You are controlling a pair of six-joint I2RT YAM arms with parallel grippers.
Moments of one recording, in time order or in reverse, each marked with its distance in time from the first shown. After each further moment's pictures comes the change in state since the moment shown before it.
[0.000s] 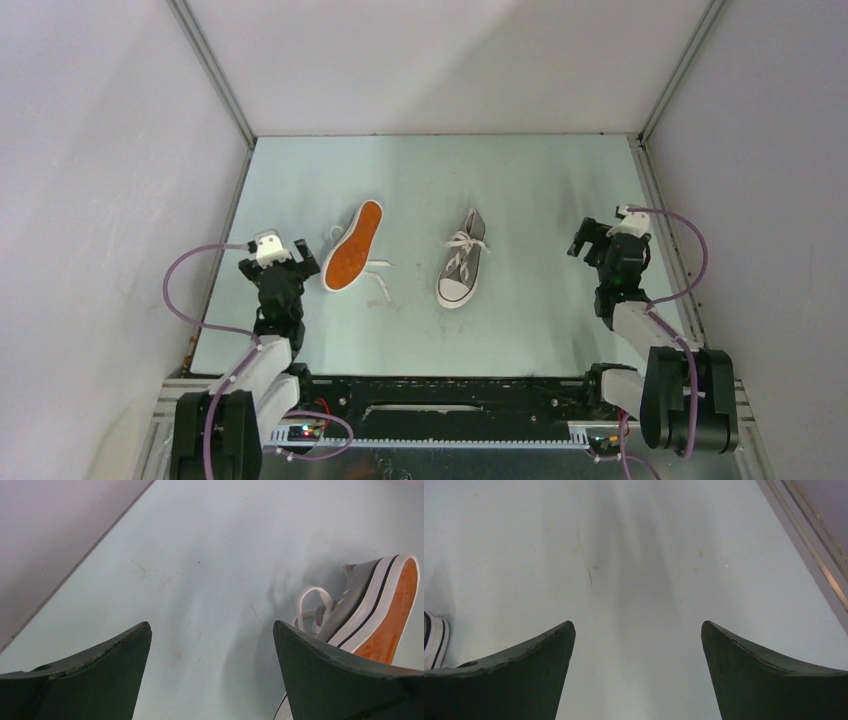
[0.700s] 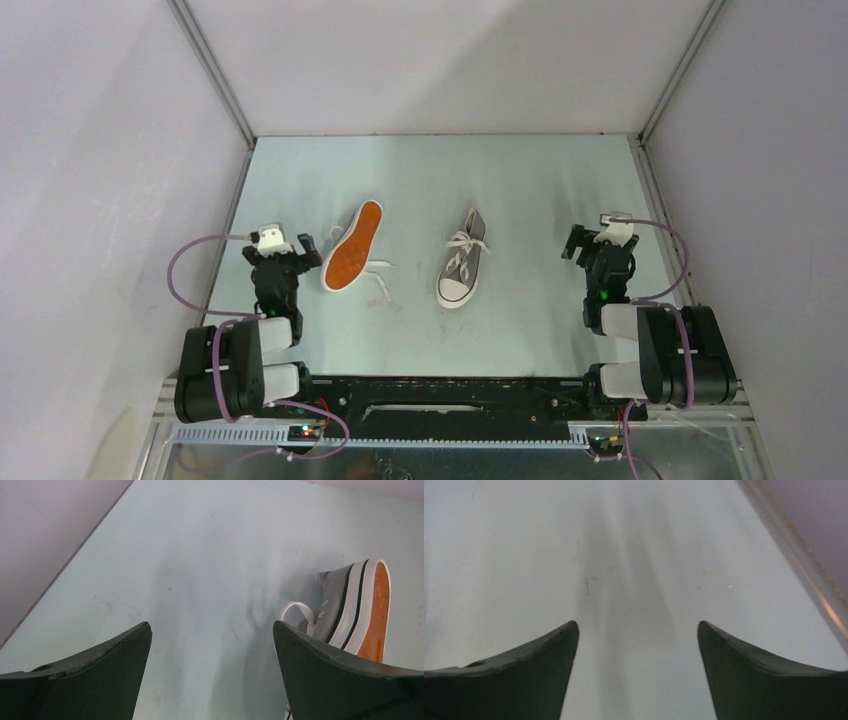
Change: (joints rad) left arm 0.111 0.370 -0.006 0.439 0.273 0.044; right arm 0.070 0.226 -0.116 0.479 0.059 -0.117
